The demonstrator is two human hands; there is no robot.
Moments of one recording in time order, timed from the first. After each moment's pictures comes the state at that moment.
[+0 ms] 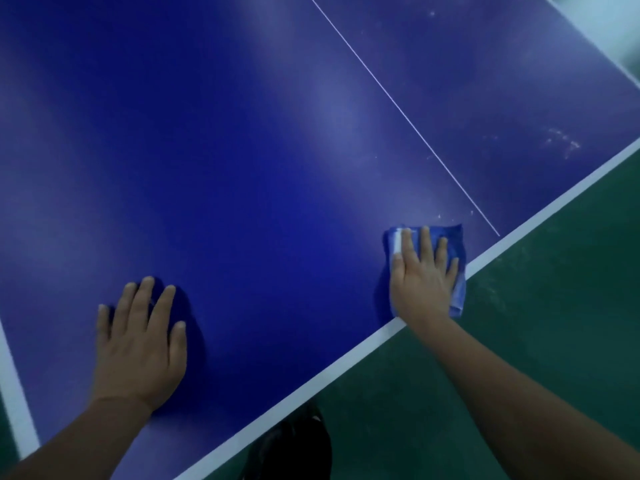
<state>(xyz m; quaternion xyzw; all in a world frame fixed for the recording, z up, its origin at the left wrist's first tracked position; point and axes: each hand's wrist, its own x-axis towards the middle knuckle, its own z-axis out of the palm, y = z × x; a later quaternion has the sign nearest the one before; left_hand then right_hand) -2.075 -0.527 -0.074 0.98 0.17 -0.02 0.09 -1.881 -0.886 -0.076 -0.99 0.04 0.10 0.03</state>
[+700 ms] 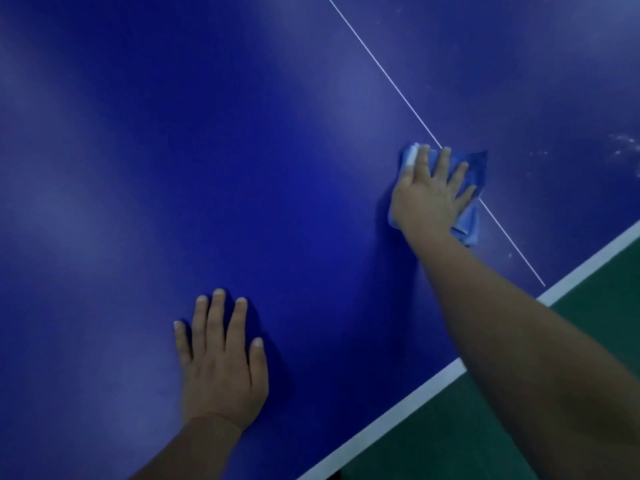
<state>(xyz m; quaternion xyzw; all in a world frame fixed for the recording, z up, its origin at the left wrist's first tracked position) -1.971 -0.620 -0.085 0.98 0.18 -0.05 0.09 -1.666 -0.820 -0.078 -0.98 0.15 0.06 0.13</state>
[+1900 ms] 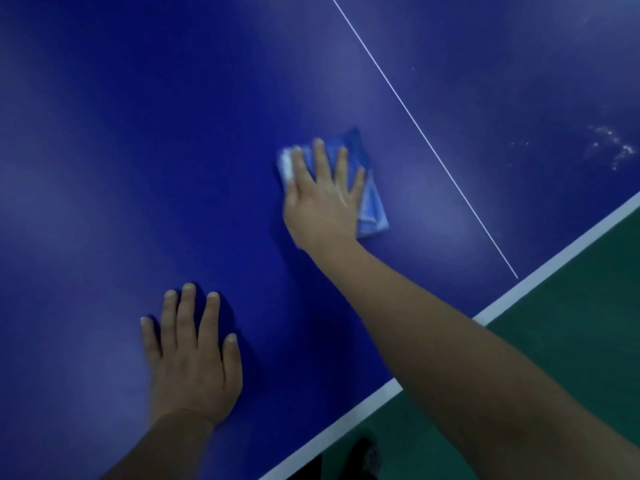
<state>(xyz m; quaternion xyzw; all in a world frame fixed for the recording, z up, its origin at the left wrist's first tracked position) -1.970 -0.617 -0.089 0.98 0.19 -0.06 0.06 -1.726 -0.730 -0.083 -0.99 -0.11 0.06 0.10</state>
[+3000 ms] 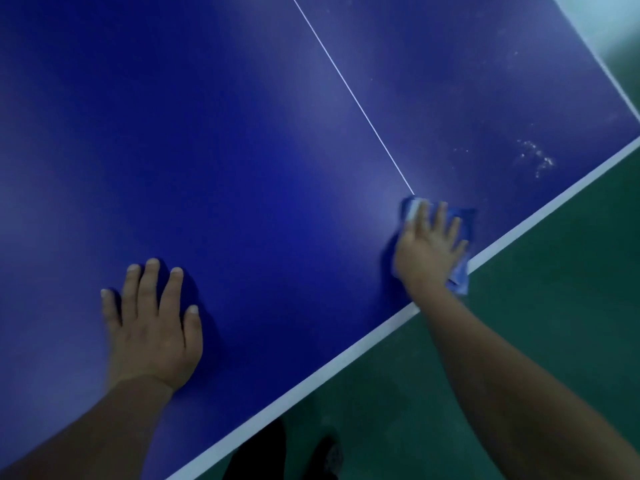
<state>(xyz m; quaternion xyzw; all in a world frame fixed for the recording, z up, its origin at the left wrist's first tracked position) -1.967 -0.624 -0.071 0.97 0.20 -0.07 0.11 -1.749 -0.949 -0.072 -0.99 0.14 0.08 0.05</state>
